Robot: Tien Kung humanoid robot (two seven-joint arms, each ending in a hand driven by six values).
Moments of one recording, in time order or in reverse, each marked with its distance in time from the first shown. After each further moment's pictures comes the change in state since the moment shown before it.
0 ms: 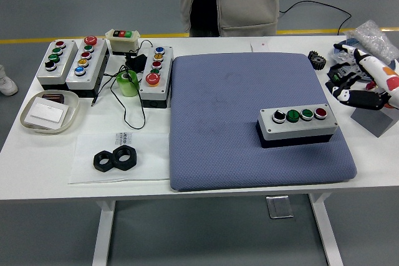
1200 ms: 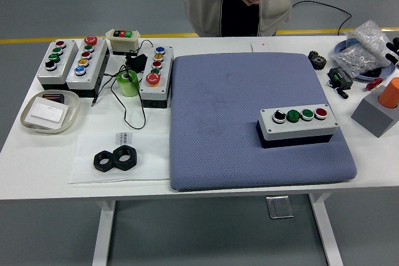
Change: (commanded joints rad) left arm -0.002 -0.002 -0.004 0.001 0.002 0.000 0.001; right arm -0.105 0.063 0.179 -0.071 0.810 0.009 0.112
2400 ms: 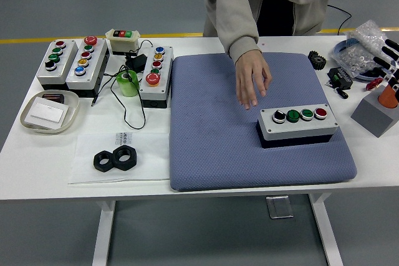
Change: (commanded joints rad) left arm 0.006 0.001 -0.005 -0.001 0.011 0.000 0.002; right arm -0.012 0.009 -0.010 -0.019 0.079 0.038 -0.056
